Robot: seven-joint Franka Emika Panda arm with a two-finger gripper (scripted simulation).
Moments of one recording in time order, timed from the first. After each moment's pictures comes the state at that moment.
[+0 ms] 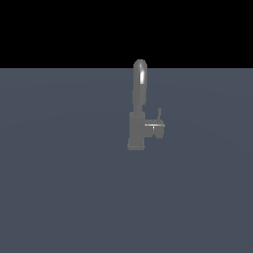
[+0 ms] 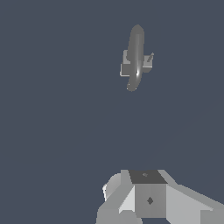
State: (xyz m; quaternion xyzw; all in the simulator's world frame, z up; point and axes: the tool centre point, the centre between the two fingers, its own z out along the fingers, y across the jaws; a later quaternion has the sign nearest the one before) arm -0.249 0.006 0.491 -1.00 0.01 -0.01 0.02
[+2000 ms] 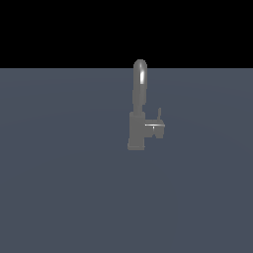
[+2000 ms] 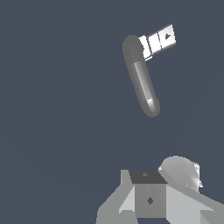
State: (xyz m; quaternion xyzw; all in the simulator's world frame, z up) arm -0.094 -0.031 0.448 -0.95 0.20 0.17 0.20
